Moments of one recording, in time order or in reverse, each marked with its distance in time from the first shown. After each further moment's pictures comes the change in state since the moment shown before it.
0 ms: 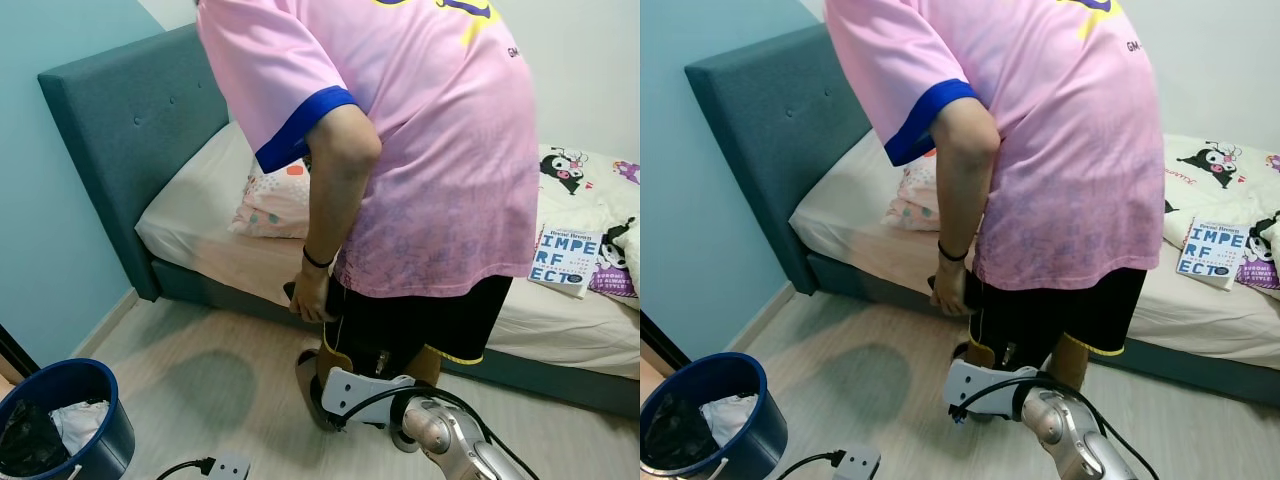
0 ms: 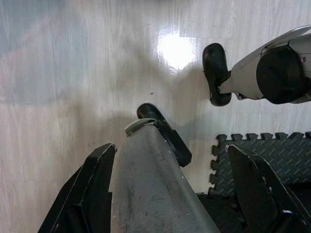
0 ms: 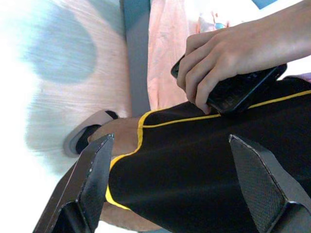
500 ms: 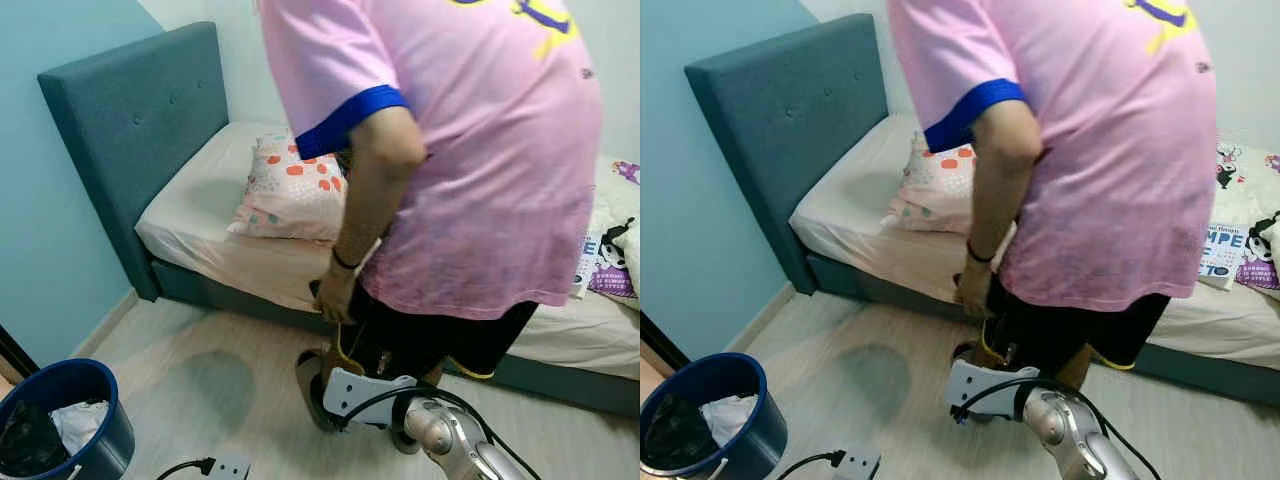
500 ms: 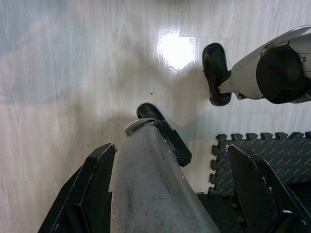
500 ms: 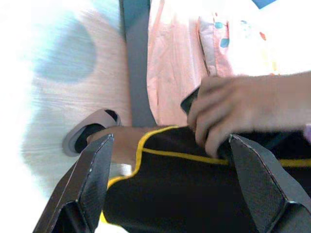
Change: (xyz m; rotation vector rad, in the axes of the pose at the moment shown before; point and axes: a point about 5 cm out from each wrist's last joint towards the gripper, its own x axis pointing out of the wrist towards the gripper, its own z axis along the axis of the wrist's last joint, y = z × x) left arm 0.000 -0.001 0.000 -0.002 0.001 -0.004; right arm -0.002 0.000 -0.002 -0.002 0.003 0.000
